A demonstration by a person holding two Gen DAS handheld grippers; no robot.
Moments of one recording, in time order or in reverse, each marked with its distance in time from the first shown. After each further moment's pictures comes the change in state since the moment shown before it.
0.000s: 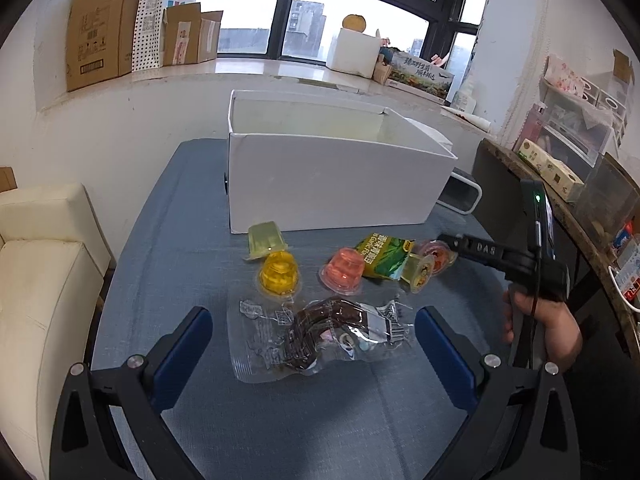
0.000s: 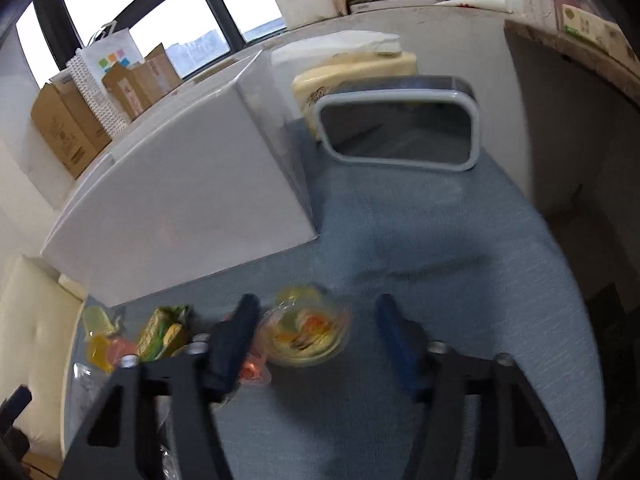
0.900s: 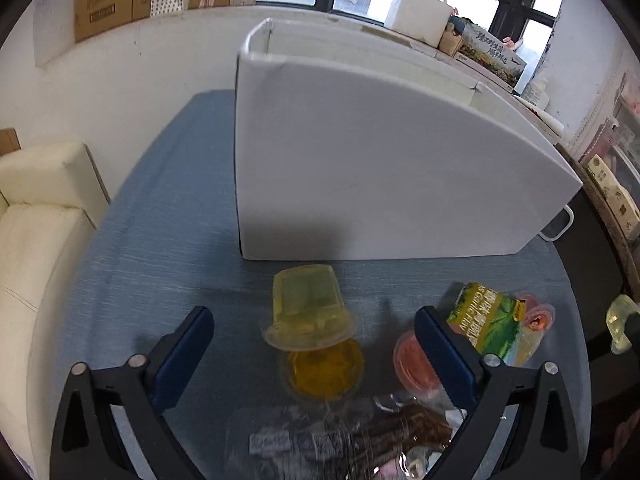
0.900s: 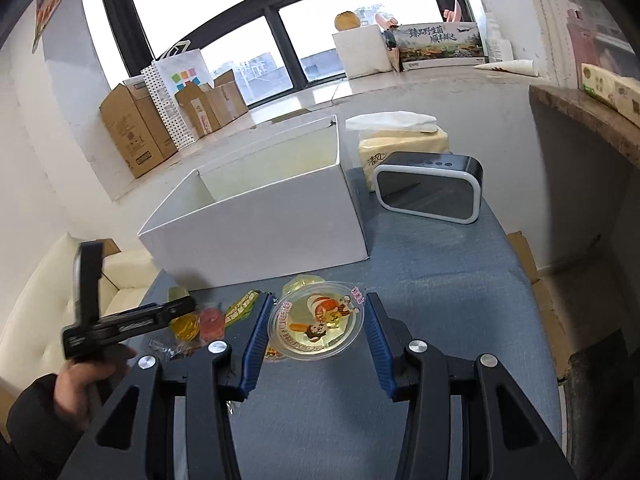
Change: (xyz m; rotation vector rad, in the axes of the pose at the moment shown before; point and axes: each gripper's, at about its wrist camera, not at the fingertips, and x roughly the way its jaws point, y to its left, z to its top) left arm 0.129 0.035 0.044 -0.132 0.142 0.102; right arm -0.106 0.023 -0.020 -0.130 -0.138 0.130
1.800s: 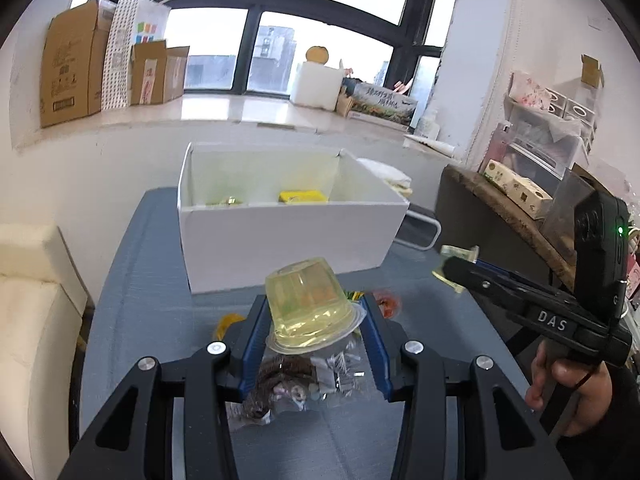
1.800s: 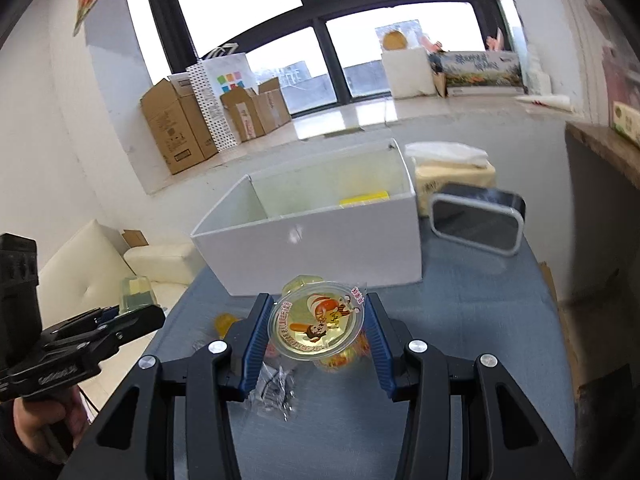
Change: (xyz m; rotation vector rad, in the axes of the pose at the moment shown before) left arm -0.156 -0.046 -0.033 0.193 -0.251 -0.207; right arm -0.017 0.050 0.010 -0.102 -0.051 0.085
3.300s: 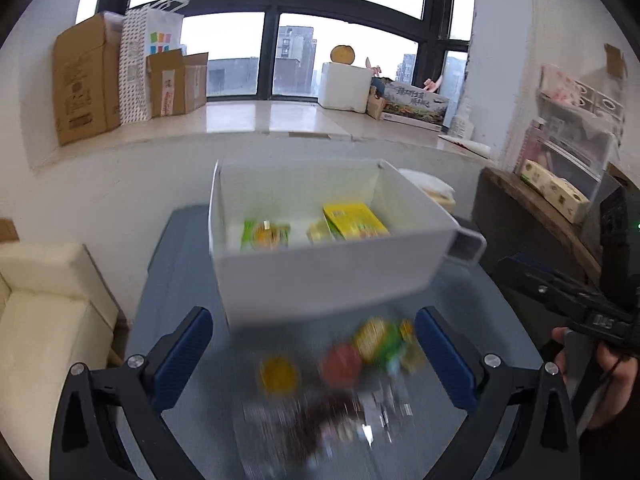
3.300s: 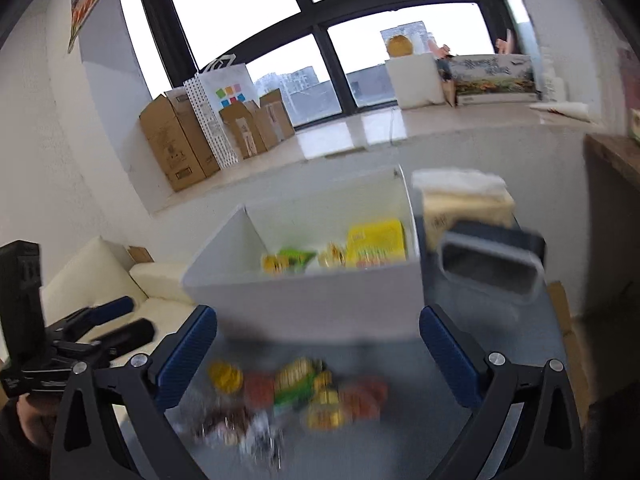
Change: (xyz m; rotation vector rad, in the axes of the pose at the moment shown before) left arm 0.021 0.016 0.014 0.005 0.011 0.117; right arm 0.028 -0.025 0.031 0.026 -0.016 0.044
